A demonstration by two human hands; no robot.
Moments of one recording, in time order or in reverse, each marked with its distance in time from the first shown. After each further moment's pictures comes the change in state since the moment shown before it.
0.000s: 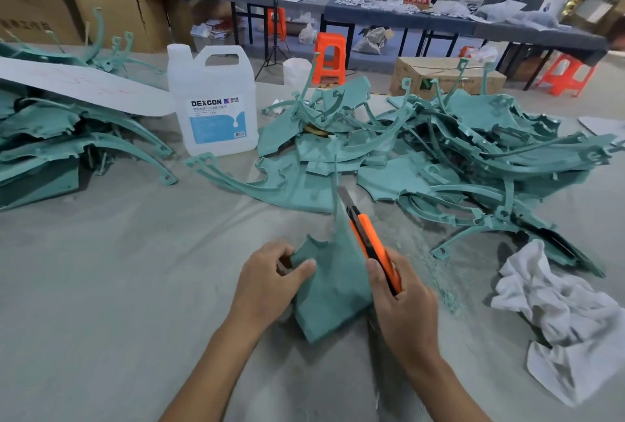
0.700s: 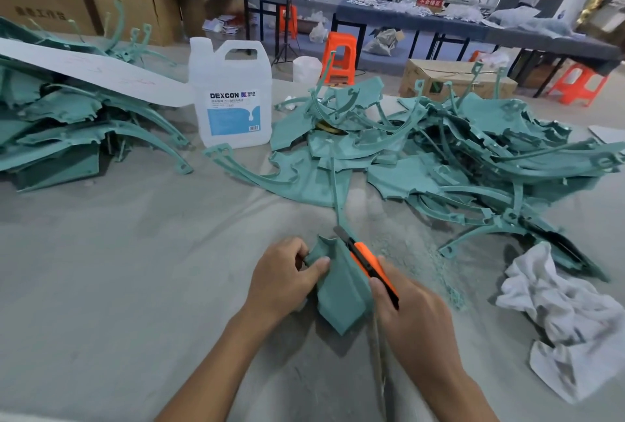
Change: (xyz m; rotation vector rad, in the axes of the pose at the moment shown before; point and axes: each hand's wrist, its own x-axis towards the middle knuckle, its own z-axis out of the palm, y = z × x) left_hand -0.004 -0.007 0.010 0.078 0.008 0.019; right_hand -0.018 -0.028 -0.024 -0.315 -0.252 -0.088
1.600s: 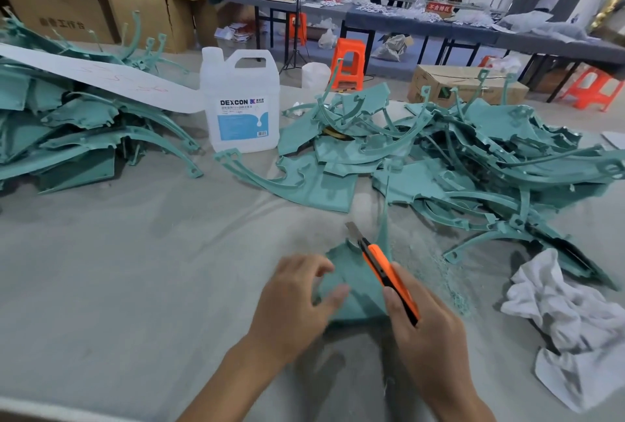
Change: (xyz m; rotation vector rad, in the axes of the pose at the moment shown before) left_hand -0.044 0.033 -0.019 0.047 0.023 0.204; right_hand -0.012 0.016 0.006 0.173 0.190 0.029
